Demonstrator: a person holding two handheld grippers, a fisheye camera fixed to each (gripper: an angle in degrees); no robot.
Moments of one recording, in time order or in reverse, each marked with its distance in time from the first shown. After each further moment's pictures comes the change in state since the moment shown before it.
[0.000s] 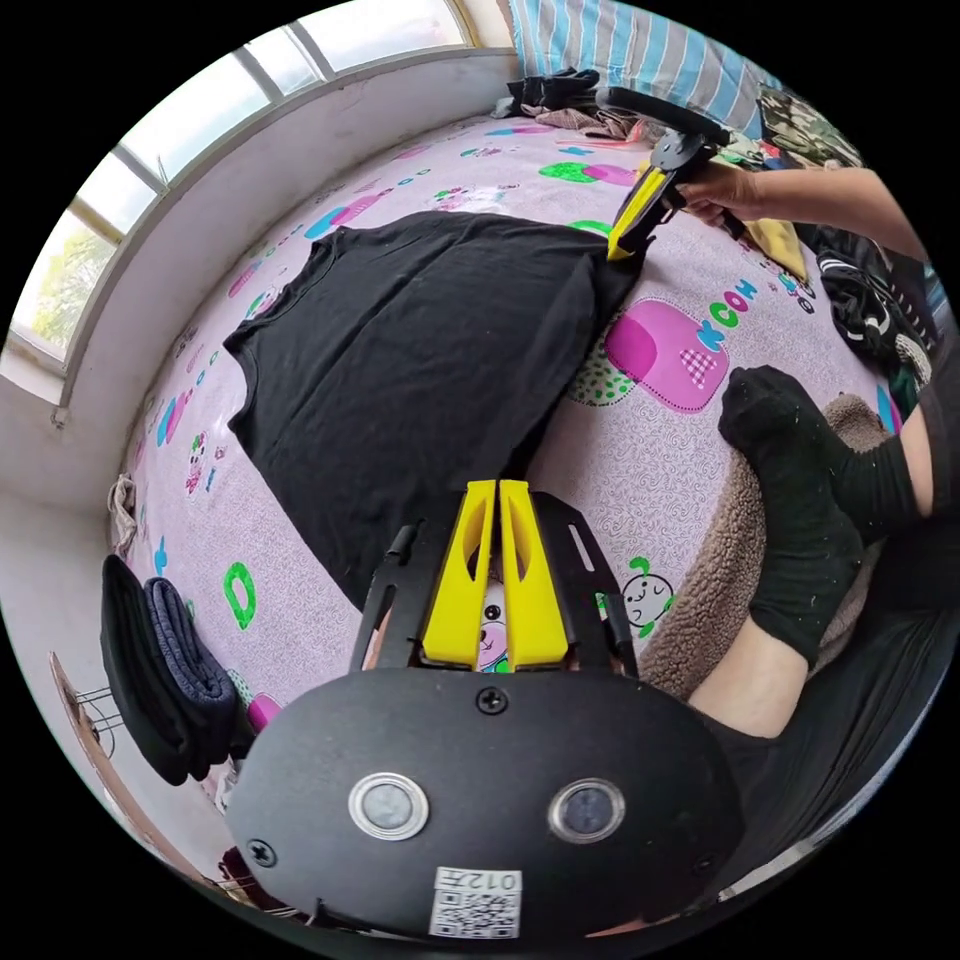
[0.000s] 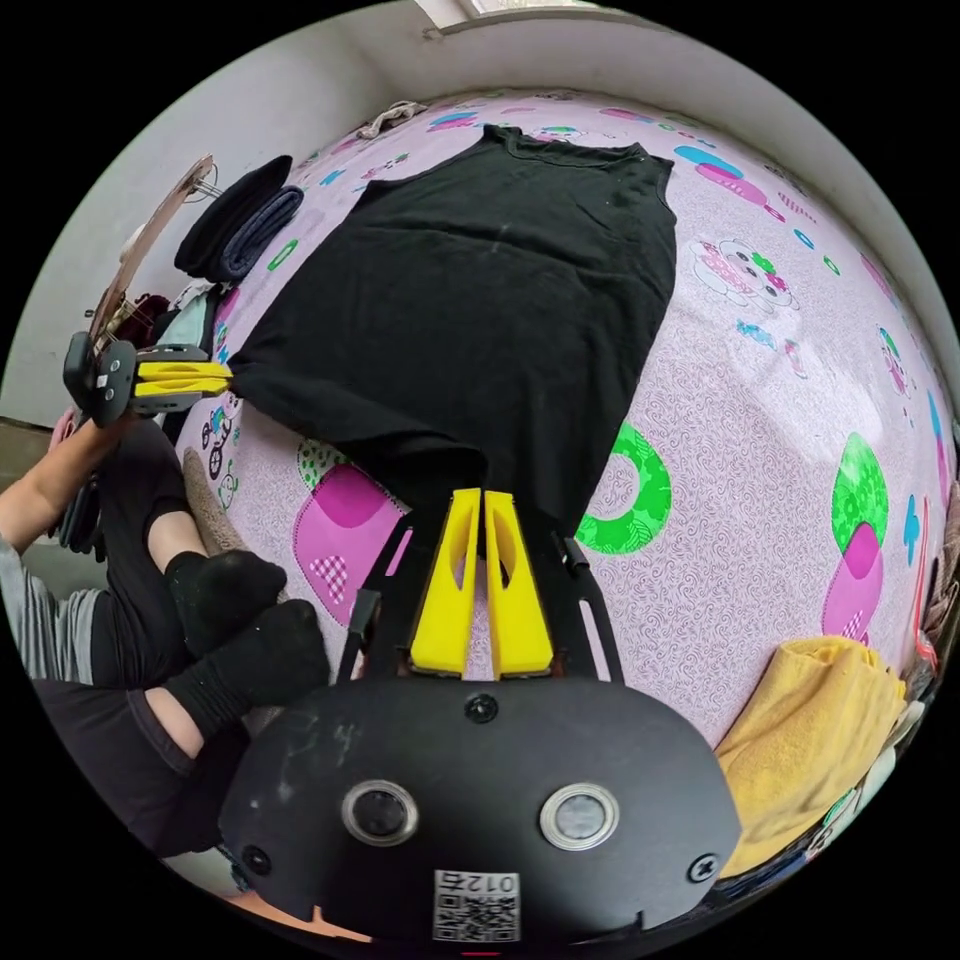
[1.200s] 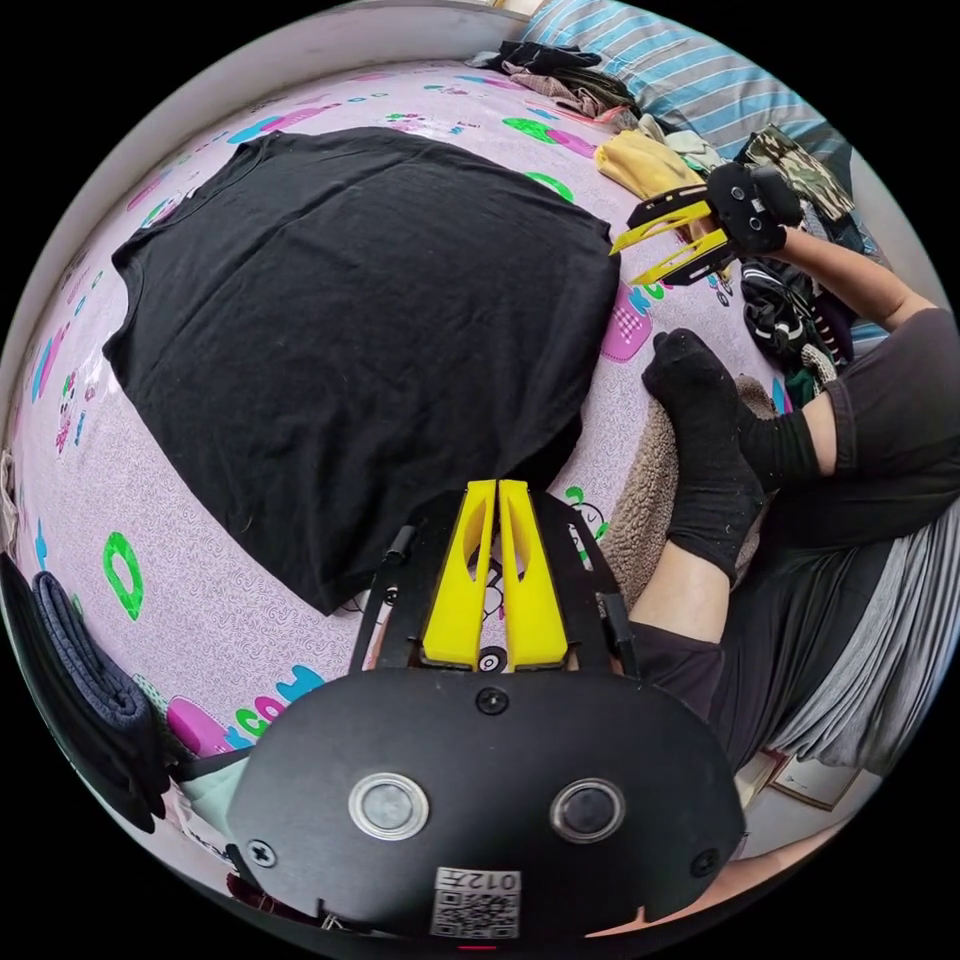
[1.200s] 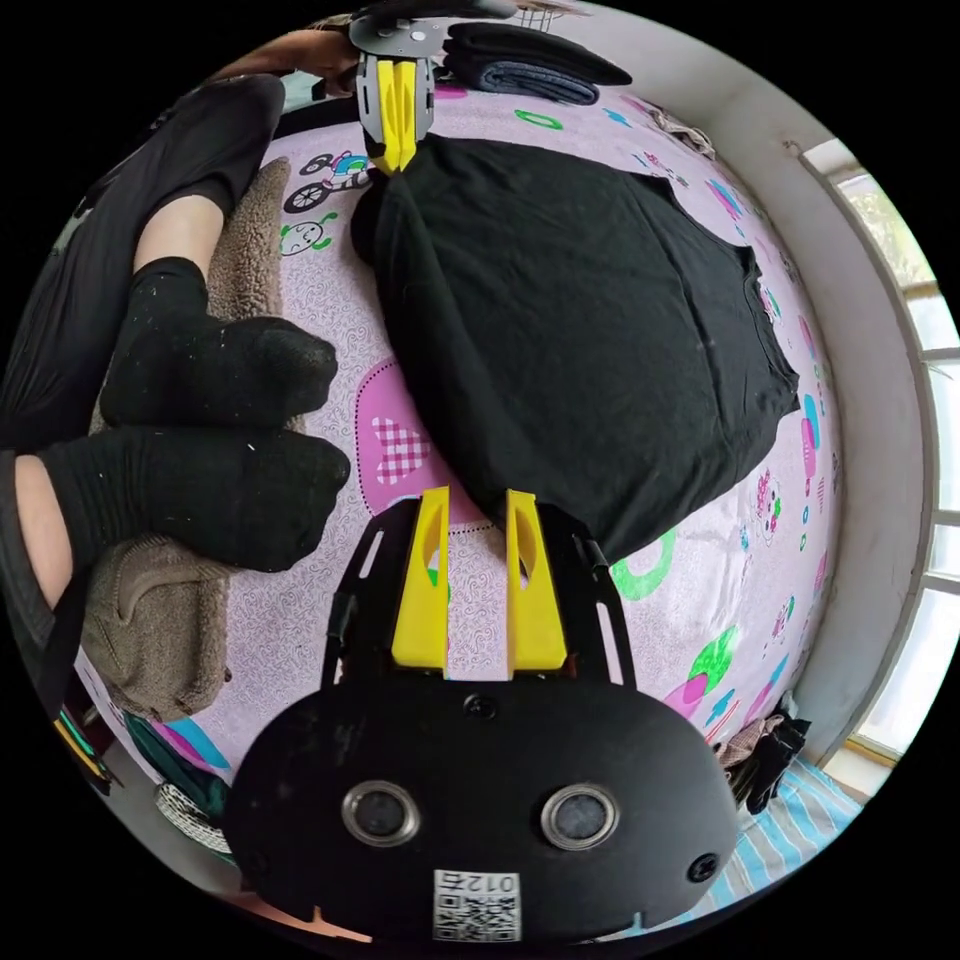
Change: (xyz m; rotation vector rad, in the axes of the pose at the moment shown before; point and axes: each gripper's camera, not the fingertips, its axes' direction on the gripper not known) left arm -0.100 -0.010 0.055 -0.157 0.420 -0.005; right arm -0.068 0.204 -0.021 -0.149 0.390 -0.709
